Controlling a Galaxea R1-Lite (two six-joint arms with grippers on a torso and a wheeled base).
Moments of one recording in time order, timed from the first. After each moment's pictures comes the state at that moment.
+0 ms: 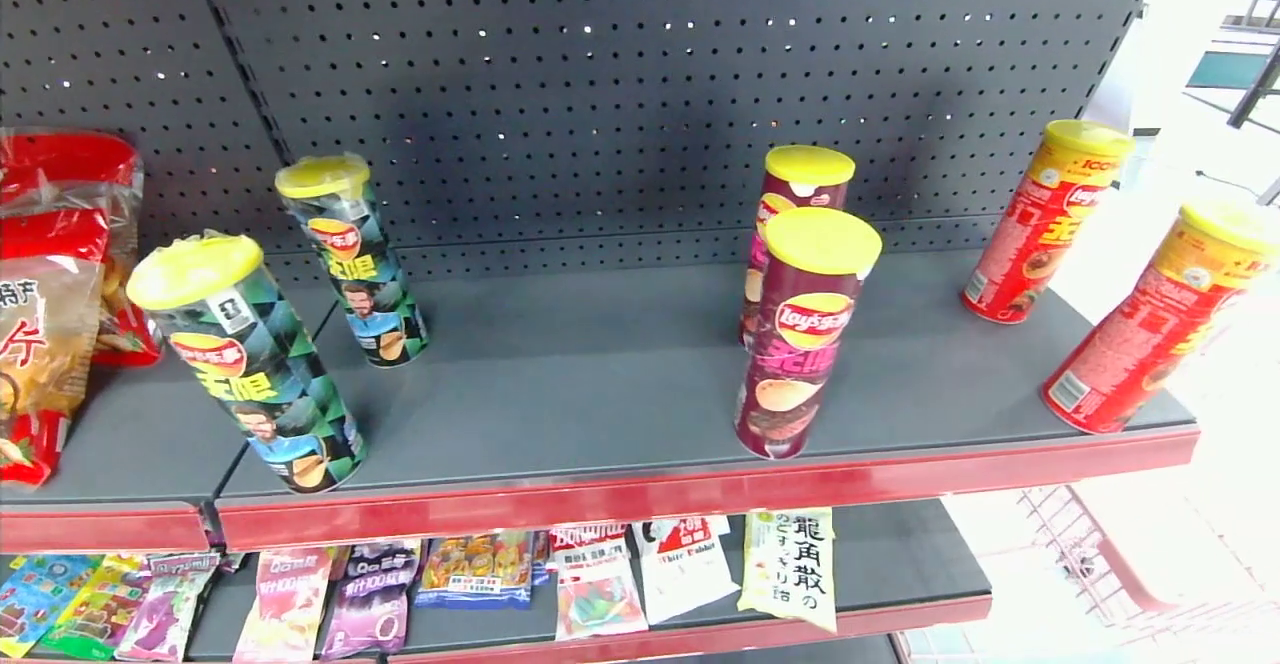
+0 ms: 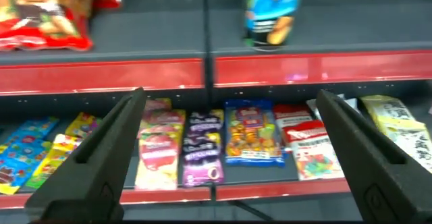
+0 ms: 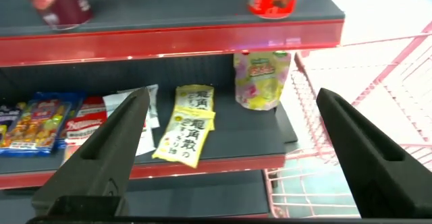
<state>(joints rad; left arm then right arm) 0.00 0.00 0.00 0.00 0.02 0.00 0.00 0.00 0.00 0.00 0.00 0.00</state>
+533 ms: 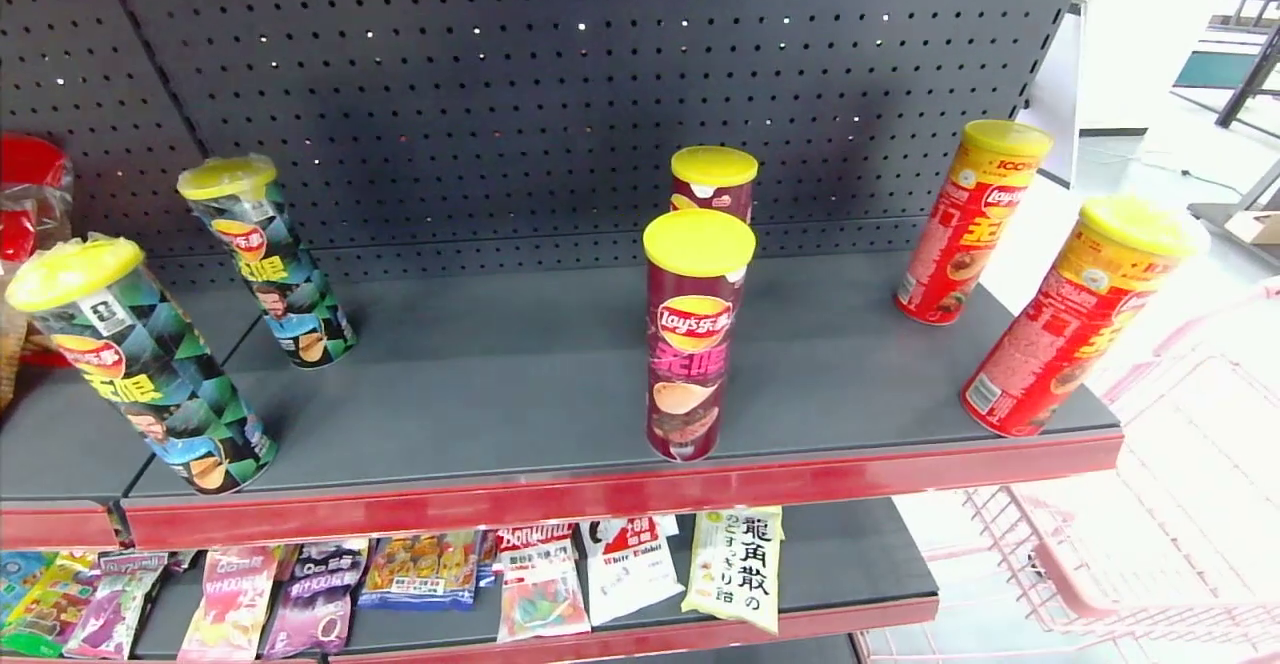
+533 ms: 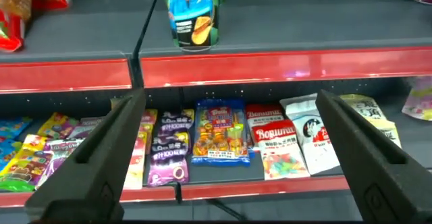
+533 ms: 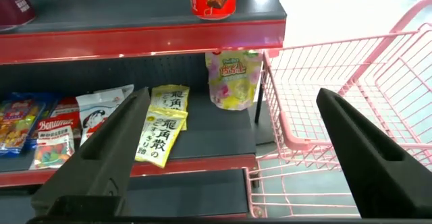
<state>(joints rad) 0.00 0.00 0.00 0.00 0.02 0.00 0.00 0.00 0.00 0.00 0.00 0.00</state>
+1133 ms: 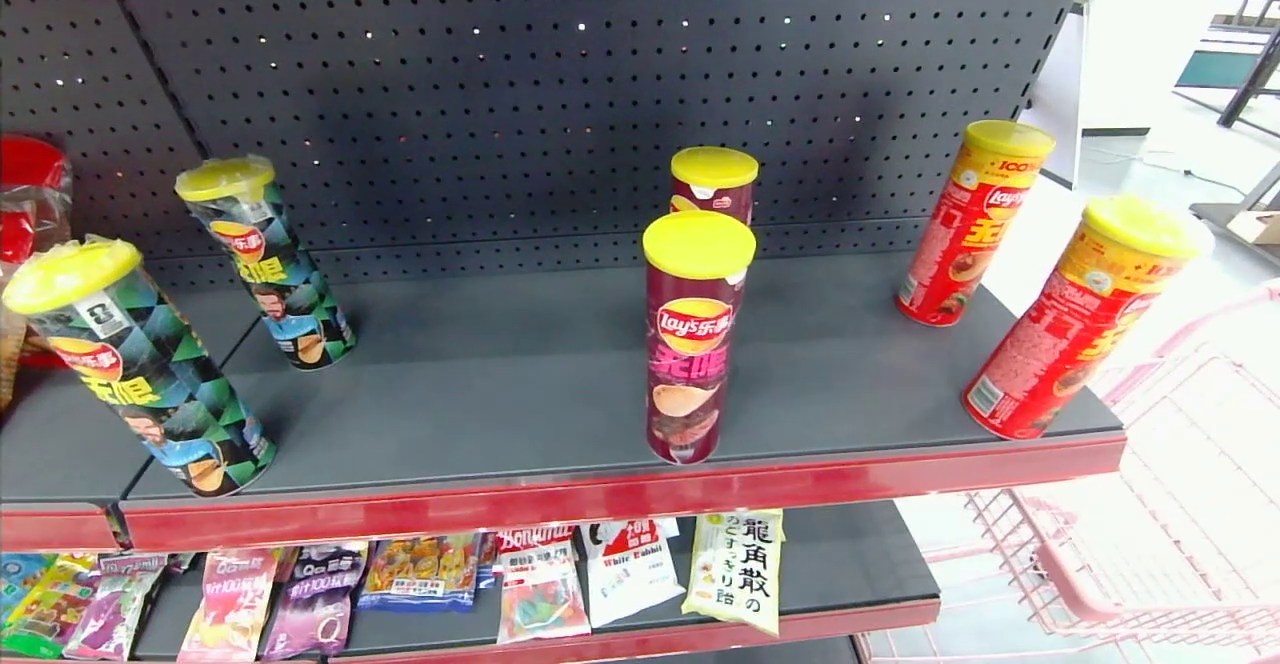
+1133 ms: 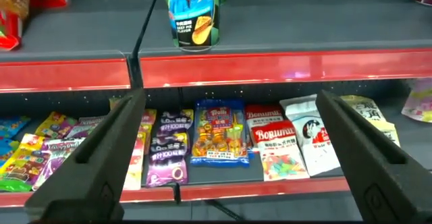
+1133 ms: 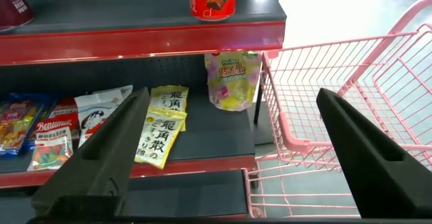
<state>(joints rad) 0.00 0.00 0.00 0.00 0.02 0.00 0.00 0.00 0.00 0.00 0.00 0.00</state>
